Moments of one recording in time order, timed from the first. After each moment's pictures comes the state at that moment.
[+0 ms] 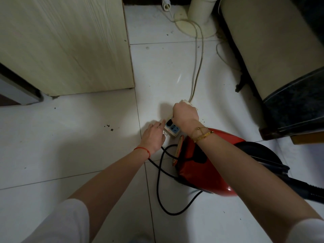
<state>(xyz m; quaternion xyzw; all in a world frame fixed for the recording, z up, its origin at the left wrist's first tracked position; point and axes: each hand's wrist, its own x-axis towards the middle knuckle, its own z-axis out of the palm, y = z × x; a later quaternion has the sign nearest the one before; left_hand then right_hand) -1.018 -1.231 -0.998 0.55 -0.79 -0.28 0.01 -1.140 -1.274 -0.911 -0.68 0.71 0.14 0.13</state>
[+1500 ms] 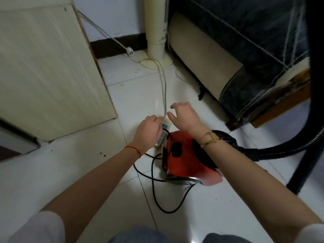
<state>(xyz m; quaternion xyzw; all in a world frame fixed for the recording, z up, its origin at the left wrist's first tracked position) -1.047 -1.225 -0.863 0.40 -0.89 -0.14 0.15 -1.200 -1.196 -0.803 -0.63 0.77 -0.07 0.12</state>
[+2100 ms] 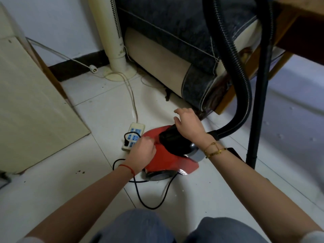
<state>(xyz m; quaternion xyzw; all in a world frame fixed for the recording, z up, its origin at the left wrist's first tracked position) -1.091 -1.140 -0.850 0.34 -0.93 -0.17 0.03 -1.268 -1.073 -0.781 -0.54 0.83 -0.16 0.06</state>
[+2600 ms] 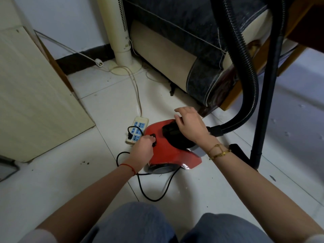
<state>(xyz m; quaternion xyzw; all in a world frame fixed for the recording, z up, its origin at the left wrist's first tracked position) -1.075 -1.127 -0.863 0.39 -0.90 -0.20 0.02 -1.258 -1.059 -0.795 -0.56 0.80 -0.19 0.07</state>
